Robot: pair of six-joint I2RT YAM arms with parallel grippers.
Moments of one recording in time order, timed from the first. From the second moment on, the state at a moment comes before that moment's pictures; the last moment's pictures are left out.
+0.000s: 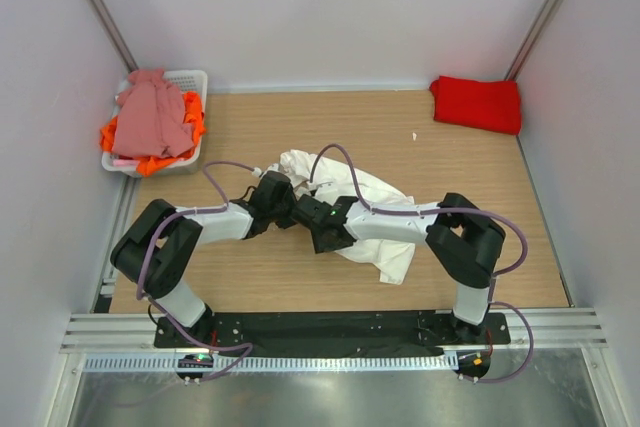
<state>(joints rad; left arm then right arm) -0.60 1.63 0.70 0.13 0.03 -0.92 1.05 1.83 1.19 -0.63 0.35 0.78</state>
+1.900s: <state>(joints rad) -0.54 0.94 1.21 -0.75 -0.33 -0.71 0.84 0.71 1.55 -1.29 1.35 0.80</state>
